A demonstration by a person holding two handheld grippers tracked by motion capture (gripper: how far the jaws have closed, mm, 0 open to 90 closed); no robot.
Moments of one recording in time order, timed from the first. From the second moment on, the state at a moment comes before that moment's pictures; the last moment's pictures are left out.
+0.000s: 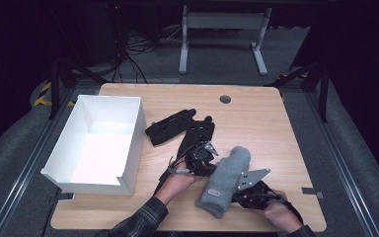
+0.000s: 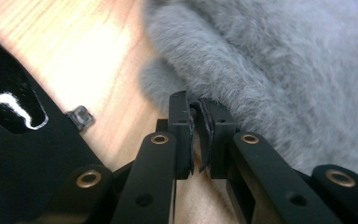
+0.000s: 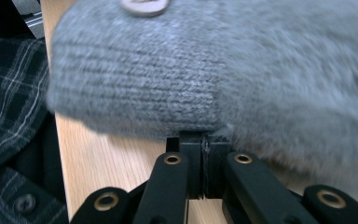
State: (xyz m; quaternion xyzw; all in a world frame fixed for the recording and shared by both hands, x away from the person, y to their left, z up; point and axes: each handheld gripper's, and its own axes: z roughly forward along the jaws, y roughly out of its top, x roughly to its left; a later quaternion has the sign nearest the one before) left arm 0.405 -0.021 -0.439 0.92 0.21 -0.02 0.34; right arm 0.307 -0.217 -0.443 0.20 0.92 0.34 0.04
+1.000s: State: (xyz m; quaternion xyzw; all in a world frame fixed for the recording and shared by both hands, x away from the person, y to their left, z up) left arm 0.362 0.041 -0.419 0.91 0.21 -0.01 0.36; right arm 0.291 -0.183 -0.423 0.15 0.91 0.39 0.03
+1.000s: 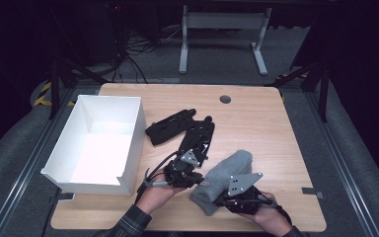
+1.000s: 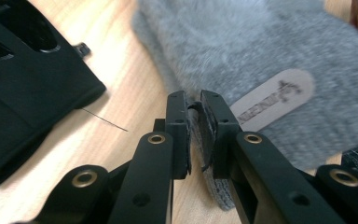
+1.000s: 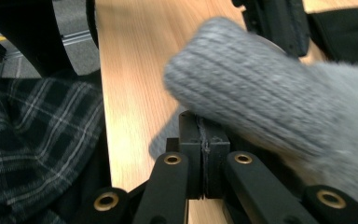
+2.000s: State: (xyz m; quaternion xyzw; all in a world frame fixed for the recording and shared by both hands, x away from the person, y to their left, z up) left arm 0.392 -0.002 -0.403 0.90 0.21 0.00 0.39; right arm 0.323 -0.312 -0.448 0.32 0.87 0.34 0.16
